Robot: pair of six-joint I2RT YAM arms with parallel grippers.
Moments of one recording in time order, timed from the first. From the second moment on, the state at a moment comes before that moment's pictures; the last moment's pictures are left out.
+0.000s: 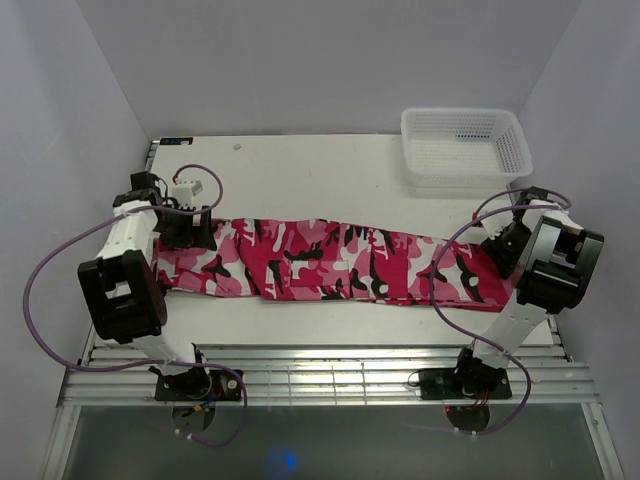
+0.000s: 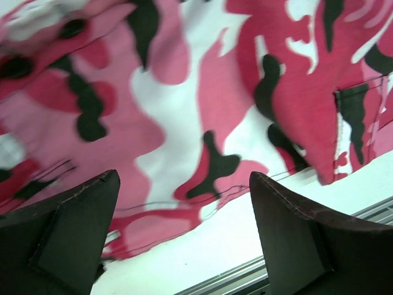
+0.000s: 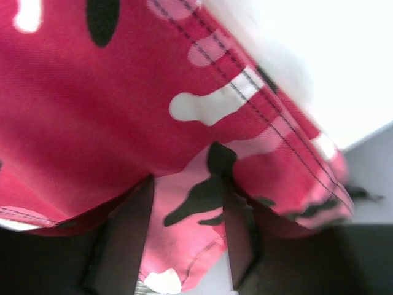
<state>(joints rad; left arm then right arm) 0.25 1.63 1.22 -0.85 0.45 0.38 -0.36 1.85 1.21 -0.83 -0.01 -1.07</state>
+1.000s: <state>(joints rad) 0.79 1.93 1.26 -0.99 0.73 0.47 -0.03 1.84 1.21 -0.93 -0.16 -0.96</state>
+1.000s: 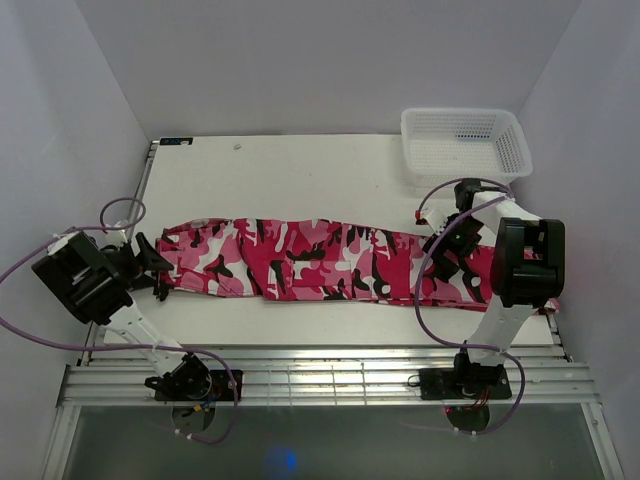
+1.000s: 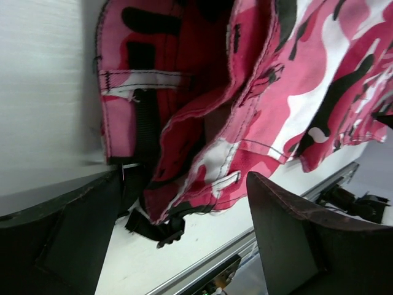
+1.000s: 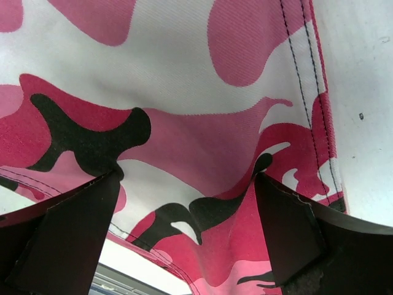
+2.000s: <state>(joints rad) 0.69 1.97 1.62 -1.13 1.03 0.44 0.00 1.85 1.21 -0.90 -0.09 -0.92</state>
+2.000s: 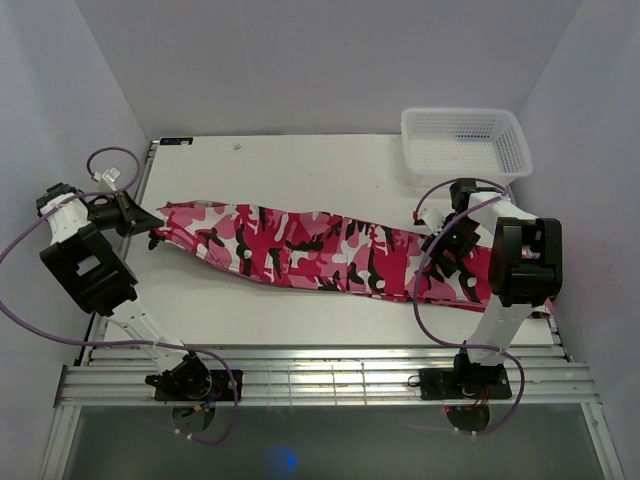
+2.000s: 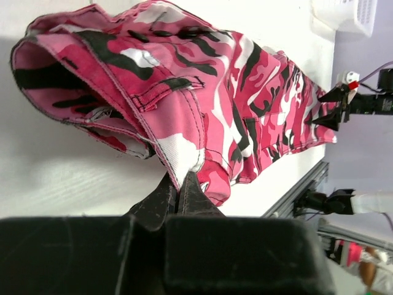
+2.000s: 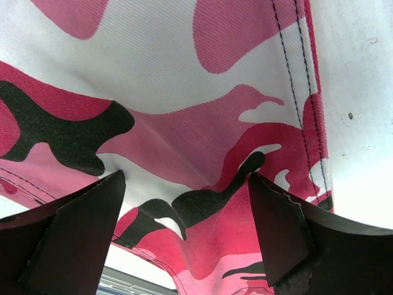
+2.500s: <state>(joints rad) 0.58 2.06 1.82 -1.11 0.79 0.26 0.01 1.86 1.22 -0.91 -0.09 -0.93</state>
